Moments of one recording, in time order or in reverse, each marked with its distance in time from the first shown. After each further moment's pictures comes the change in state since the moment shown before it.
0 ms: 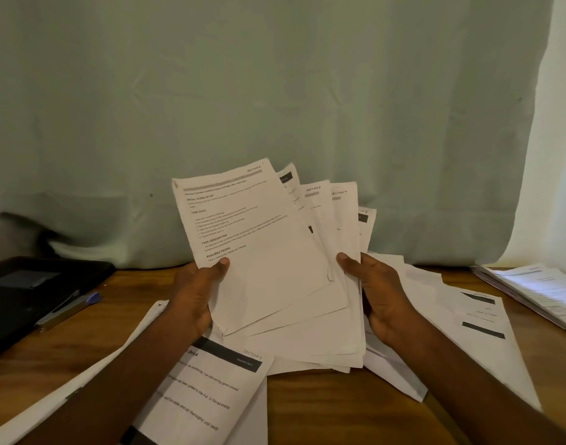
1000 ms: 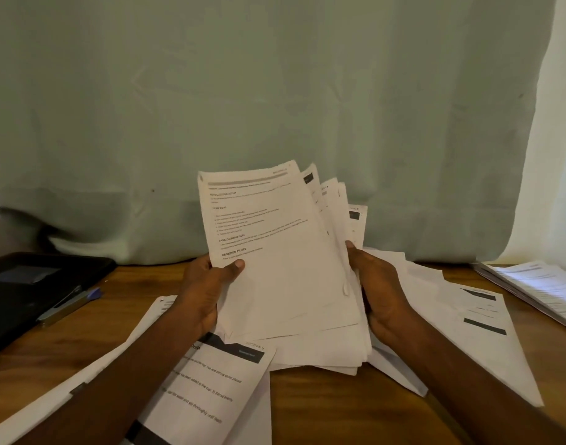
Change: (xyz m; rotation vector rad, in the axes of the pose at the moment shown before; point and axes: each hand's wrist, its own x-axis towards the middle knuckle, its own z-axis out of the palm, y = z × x) left_hand -0.010 0.002 0.008 0.022 -0.114 0.004; right_hand -0.010 -0.002 0.012 -0.007 0.058 -0.022
